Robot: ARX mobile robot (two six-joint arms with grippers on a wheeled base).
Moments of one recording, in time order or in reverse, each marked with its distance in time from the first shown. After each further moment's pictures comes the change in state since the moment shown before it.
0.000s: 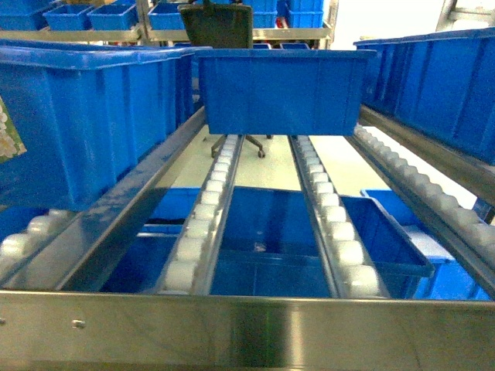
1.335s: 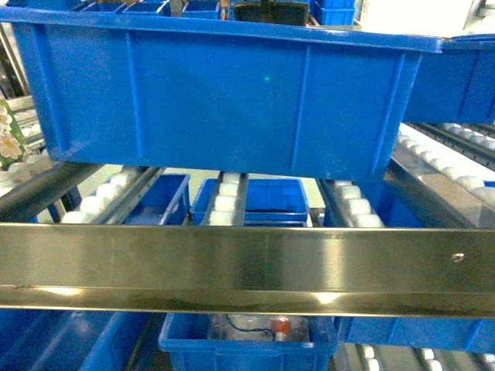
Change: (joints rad) left arm 0.000 0.000 0.000 -0.001 0.000 0.000; right arm 0.000 0.000 0.000 0.001 0.000 0.000
